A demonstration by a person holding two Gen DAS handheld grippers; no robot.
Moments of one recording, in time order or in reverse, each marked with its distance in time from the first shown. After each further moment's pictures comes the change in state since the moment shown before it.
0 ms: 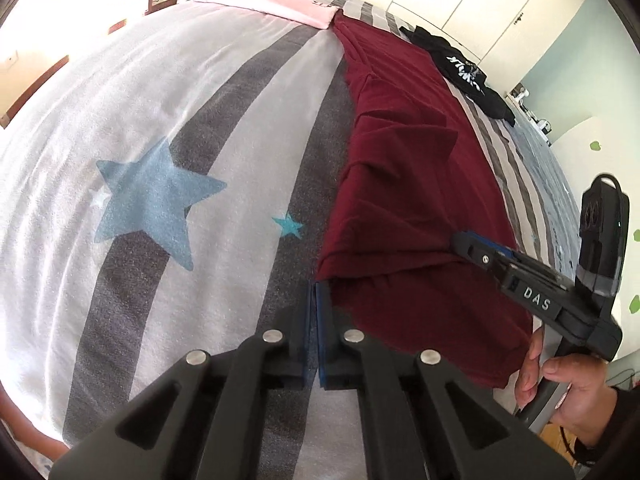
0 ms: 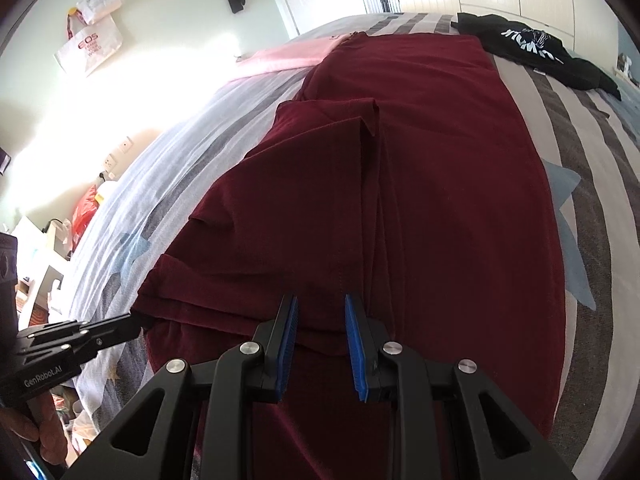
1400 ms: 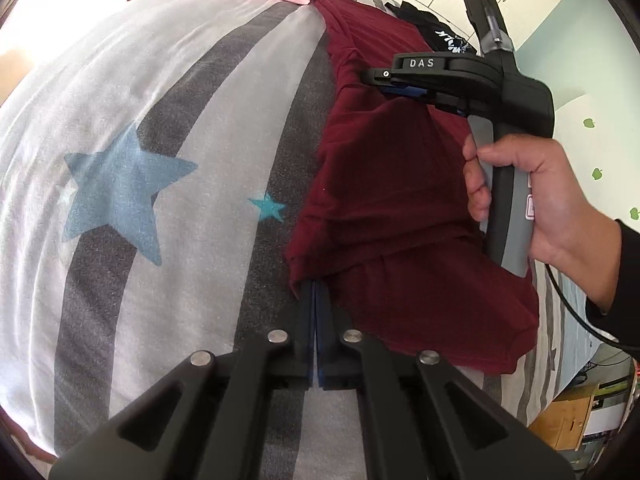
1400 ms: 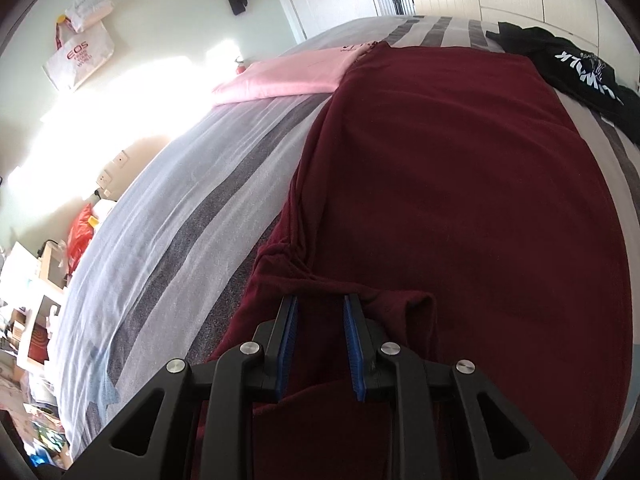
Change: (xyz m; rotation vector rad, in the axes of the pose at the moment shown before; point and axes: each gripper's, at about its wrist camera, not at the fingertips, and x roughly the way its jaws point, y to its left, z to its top) left arm 0.005 -0.024 -0.013 0.040 0.057 -0.024; right arm 0.096 -0.006 0.128 -0.010 -0.012 0.032
